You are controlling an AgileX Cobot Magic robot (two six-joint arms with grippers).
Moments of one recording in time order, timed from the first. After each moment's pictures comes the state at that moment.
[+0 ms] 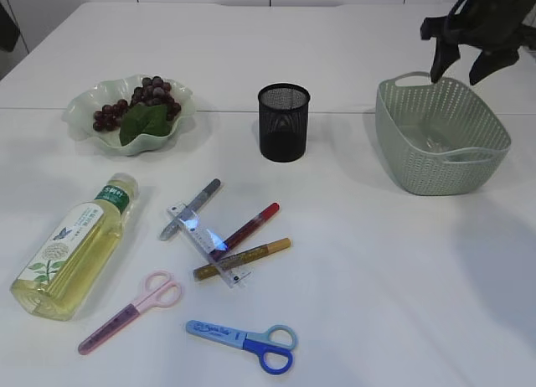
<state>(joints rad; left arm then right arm) -0.21 1.43 -1.53 -0.18 1.25 -0.07 -0.01 2.23 -2.20 0.06 1.24 0.05</state>
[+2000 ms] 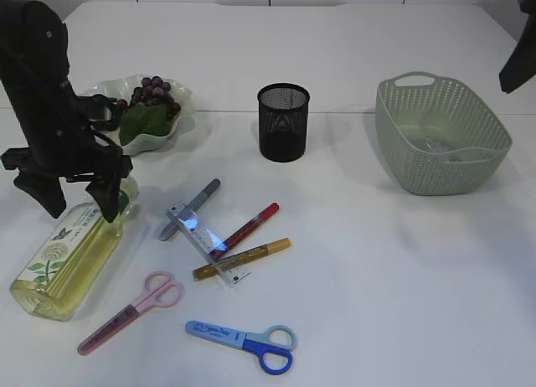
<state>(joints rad) -0.23 2.08 -1.53 -0.03 1.15 -0.12 -0.01 1.47 -1.45 0.23 1.25 0.02</state>
